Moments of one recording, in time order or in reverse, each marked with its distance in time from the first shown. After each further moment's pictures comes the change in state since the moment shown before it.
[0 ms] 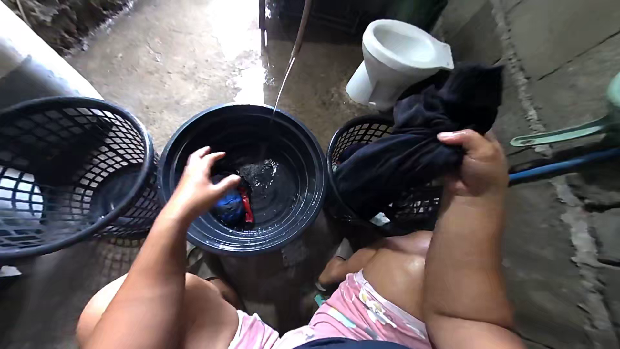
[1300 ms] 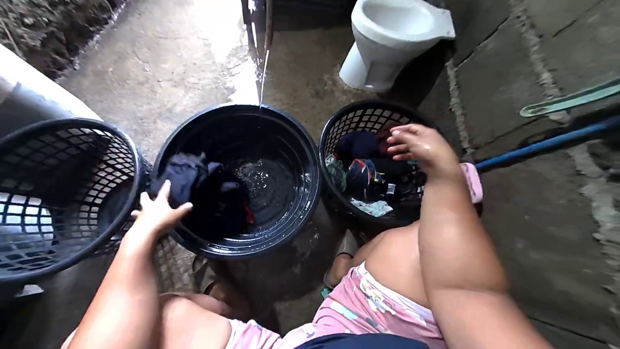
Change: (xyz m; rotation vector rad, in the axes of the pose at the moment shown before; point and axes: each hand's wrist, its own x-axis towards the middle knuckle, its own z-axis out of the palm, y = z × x) left_hand -0.010 -0.074 -0.009 0.328 -0.024 -0.491; right_hand 0.068 0.089 -0.060 -0.637 -0.155 0.479
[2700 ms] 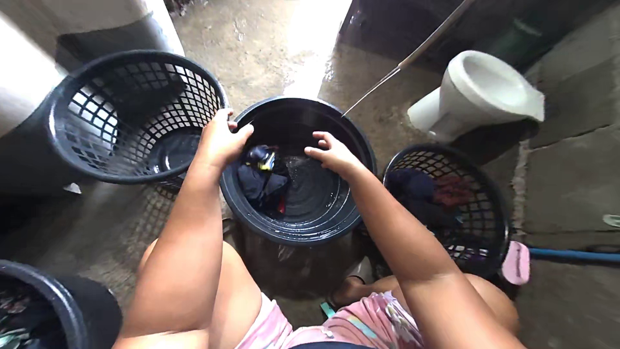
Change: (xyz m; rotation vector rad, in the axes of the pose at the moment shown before) left_hand -0.001 0.004 -0.067 -0.466 0.190 0.068; right_hand -0.034 -0.129 0.302 -0.228 -0.574 -0.306
